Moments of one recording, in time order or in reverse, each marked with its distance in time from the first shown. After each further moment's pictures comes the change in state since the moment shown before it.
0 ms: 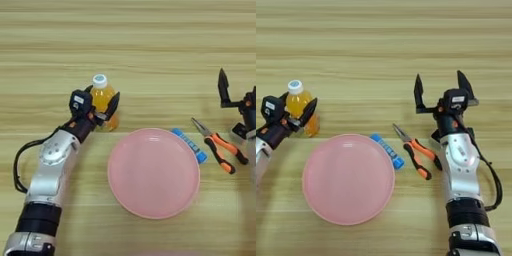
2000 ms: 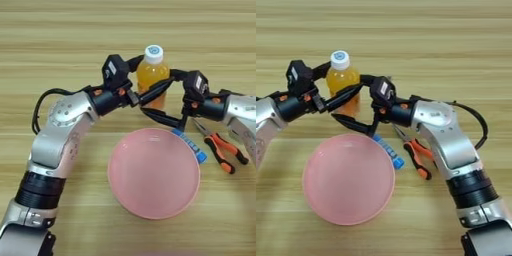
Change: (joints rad) left arm -0.176 0.054 -0.146 -0.342 -0.153 0.292 -0.304; right arm -0.152 -0.174 0.354 -0.396 0.124 0.646 0.684
